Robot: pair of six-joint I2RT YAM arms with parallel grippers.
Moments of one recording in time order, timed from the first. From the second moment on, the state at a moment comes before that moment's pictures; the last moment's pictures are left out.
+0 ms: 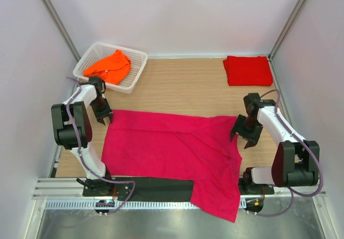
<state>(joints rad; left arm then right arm) 0.13 1.85 1.27 -0.89 -0.05 -0.34 0.02 1.34 0.85 -1.08 -0.02 0.57</state>
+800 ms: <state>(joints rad) 0.07 1.86 1.31 -0.79 0.21 -0.44 0.02 1.81 1.23 -0.79 0.06 0.53</state>
